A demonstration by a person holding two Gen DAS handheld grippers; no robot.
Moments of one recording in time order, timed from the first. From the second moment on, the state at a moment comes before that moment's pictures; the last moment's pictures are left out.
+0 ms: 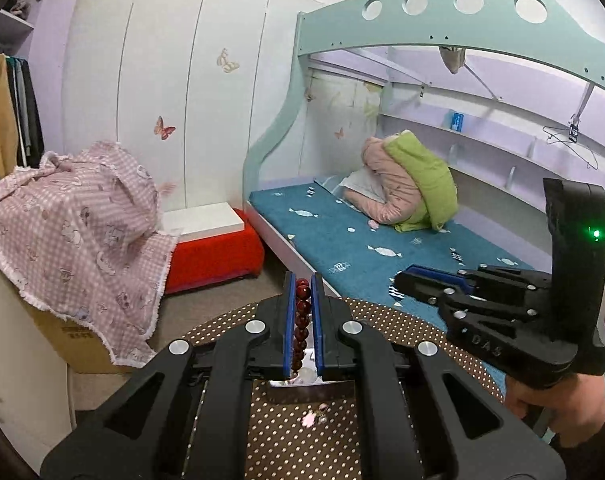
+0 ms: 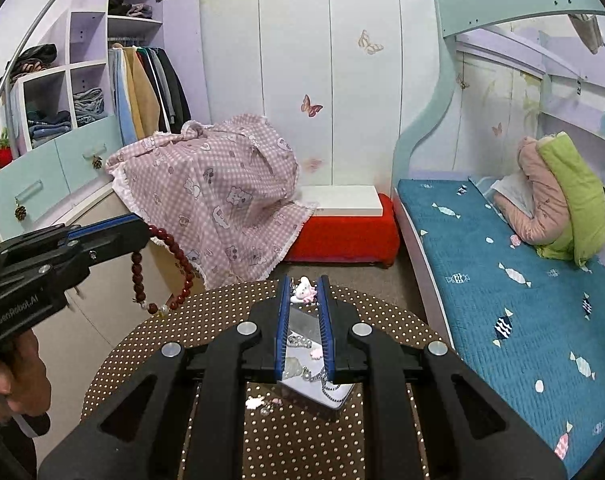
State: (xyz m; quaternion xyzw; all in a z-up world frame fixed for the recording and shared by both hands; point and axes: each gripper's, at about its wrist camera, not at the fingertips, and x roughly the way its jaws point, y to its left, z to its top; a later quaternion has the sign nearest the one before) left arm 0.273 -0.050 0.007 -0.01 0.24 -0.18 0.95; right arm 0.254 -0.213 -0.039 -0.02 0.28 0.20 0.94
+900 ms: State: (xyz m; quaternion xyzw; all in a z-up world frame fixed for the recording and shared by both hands) left arm 0.366 -0.074 -0.064 -0.01 0.34 -0.17 0.92; right arm 0.325 -0.197 -0.105 0.00 0.40 0.22 0.89
